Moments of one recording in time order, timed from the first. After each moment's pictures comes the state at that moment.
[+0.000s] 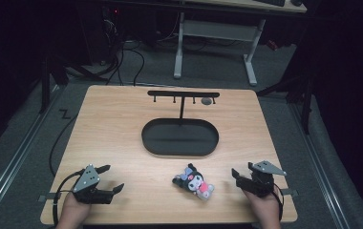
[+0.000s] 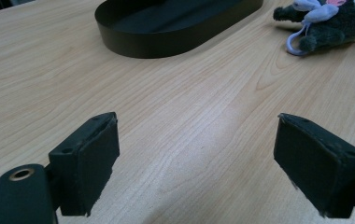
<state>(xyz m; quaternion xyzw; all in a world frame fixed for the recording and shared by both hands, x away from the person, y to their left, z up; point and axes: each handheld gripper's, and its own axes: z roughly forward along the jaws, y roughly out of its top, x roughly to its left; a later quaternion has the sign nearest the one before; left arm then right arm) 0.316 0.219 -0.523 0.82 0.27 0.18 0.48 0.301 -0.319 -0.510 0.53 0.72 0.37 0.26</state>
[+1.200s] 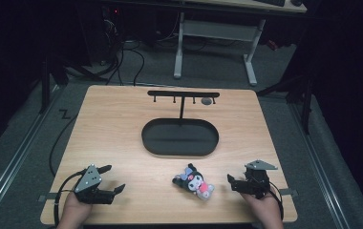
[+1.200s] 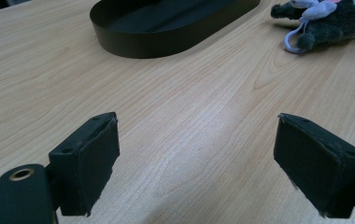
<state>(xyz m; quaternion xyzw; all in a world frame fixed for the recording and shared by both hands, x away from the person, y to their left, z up) 0.316 0.216 -0.523 0.82 0.26 0.18 0.47 0.302 -0.301 -0.501 0.55 0.75 0.30 0.21</state>
